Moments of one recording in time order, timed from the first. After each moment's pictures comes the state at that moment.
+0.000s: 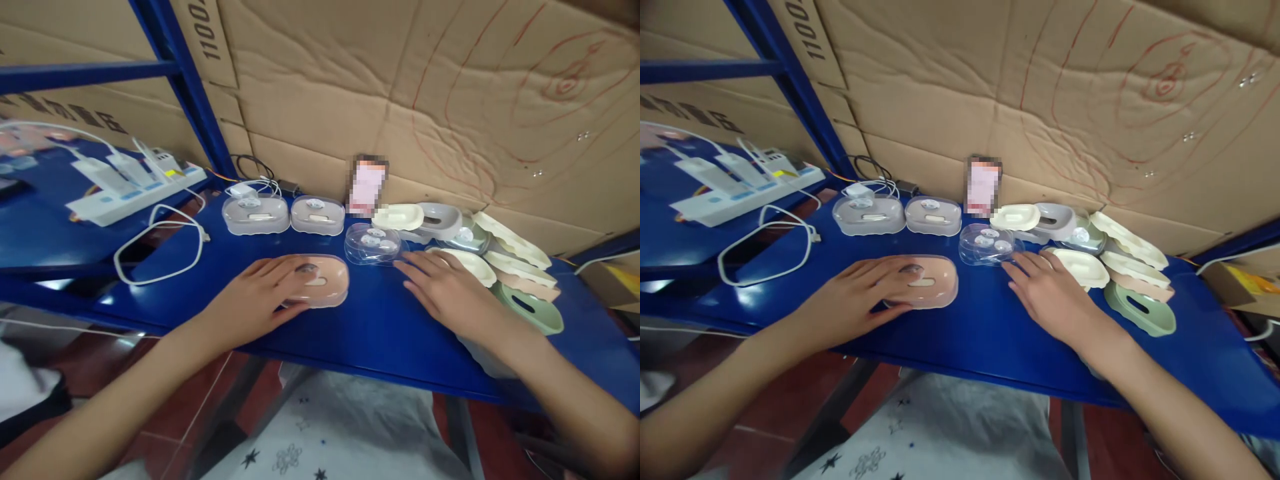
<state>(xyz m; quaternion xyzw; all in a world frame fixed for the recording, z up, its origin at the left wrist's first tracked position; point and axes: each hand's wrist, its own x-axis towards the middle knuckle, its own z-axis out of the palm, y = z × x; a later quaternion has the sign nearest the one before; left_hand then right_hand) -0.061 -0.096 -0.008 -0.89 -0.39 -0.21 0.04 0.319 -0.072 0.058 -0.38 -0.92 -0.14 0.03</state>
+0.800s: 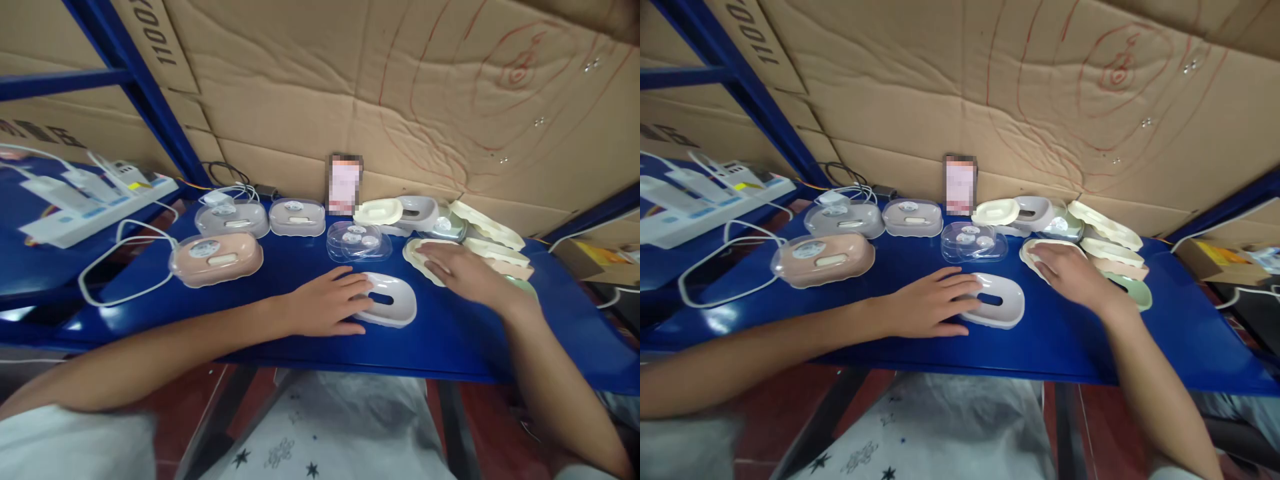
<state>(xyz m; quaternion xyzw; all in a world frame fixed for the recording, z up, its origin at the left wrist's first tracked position) 0.055 -0.056 -0.011 -0.98 -0.13 -0.17 0.03 0.411 -0.044 0.039 -0.46 -0.88 0.00 0.12</state>
